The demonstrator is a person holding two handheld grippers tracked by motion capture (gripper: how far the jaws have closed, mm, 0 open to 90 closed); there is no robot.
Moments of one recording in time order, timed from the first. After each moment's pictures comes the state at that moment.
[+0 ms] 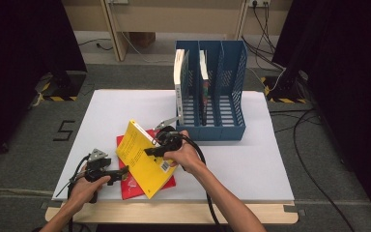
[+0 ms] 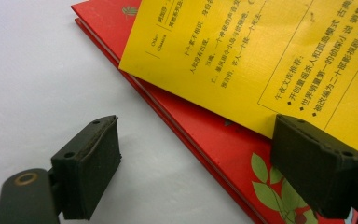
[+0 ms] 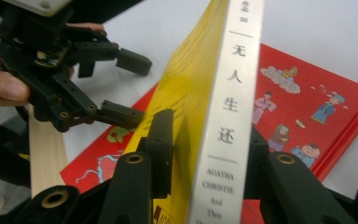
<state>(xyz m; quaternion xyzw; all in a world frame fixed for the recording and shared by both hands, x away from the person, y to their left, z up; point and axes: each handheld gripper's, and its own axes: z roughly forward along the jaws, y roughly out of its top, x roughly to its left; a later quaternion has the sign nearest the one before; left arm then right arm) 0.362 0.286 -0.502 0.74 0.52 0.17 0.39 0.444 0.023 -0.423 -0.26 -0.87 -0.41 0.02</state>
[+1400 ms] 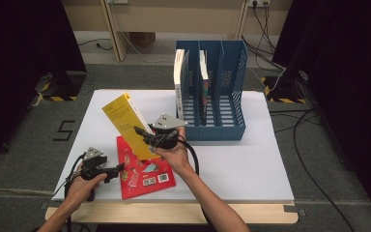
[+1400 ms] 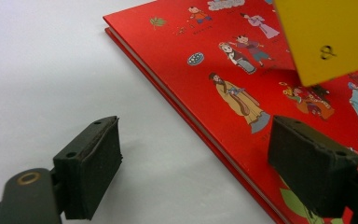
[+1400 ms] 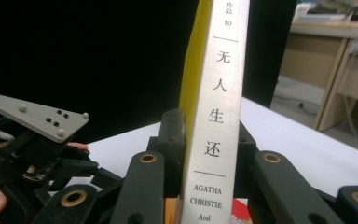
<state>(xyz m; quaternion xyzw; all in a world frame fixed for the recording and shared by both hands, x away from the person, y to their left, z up) 0.366 0.297 -0.500 0.73 0.53 0.18 0.40 0.434 0.033 -0.409 -0.20 -0.75 -0.62 -0.15</state>
